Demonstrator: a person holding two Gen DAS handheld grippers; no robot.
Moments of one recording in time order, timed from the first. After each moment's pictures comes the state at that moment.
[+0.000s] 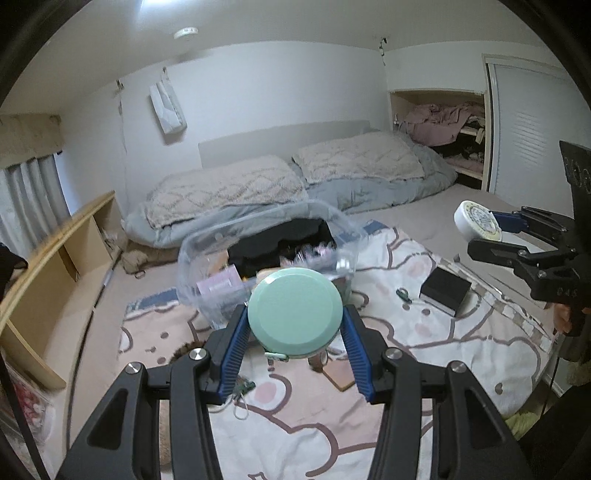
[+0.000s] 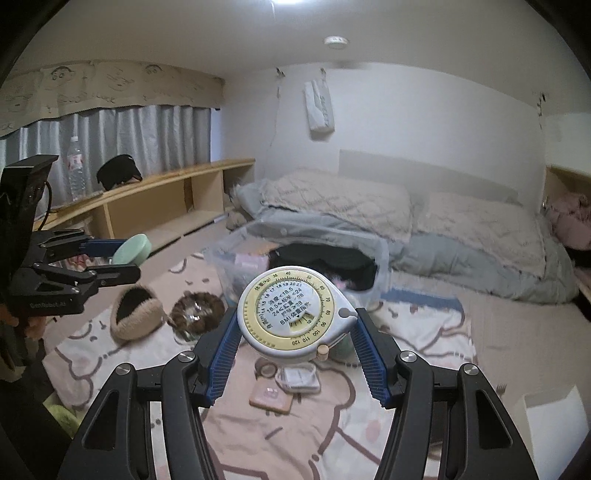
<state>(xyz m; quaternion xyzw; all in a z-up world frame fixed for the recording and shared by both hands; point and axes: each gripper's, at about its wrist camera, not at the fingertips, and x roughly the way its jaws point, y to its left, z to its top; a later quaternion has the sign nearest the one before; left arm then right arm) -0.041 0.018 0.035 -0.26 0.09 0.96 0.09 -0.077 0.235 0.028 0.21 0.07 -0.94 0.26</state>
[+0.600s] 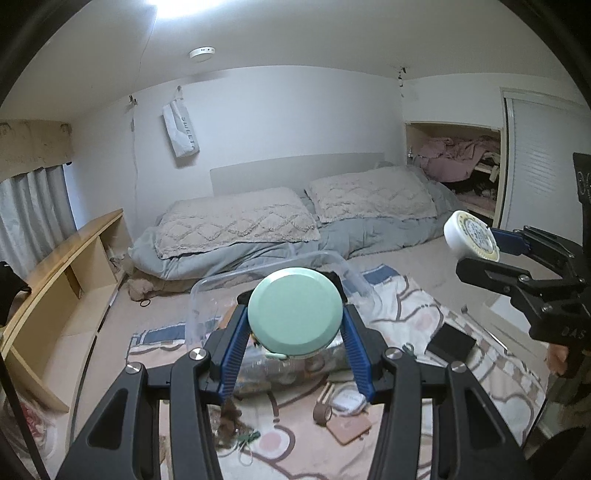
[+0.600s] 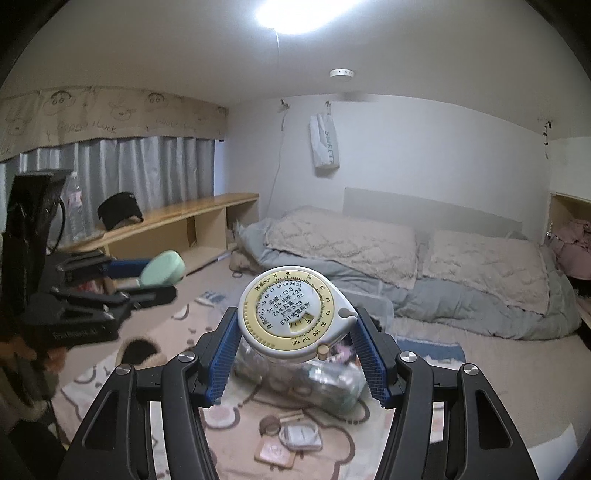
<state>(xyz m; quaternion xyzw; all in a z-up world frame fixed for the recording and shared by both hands) -0.103 0.016 0.095 -0.23 0.06 0.97 0.07 -0.117 0.209 0.101 0.16 0.05 -0.95 0.27</state>
